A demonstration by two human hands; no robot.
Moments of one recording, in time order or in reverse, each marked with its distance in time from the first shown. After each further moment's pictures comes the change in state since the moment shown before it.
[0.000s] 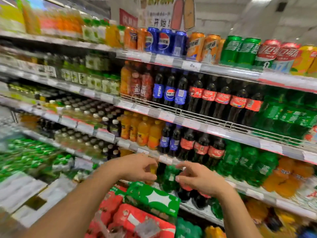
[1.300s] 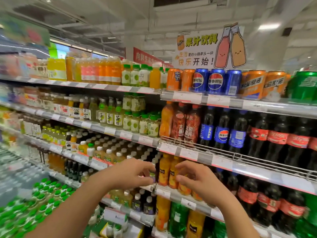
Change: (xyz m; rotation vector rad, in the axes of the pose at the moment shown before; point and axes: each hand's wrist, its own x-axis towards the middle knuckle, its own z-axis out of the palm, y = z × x) left_hand -0.057 -0.239 -0.151 -0.023 0.272 -0.029; right_hand 0.198 -0.212 0.033 0.069 0.272 -0.282
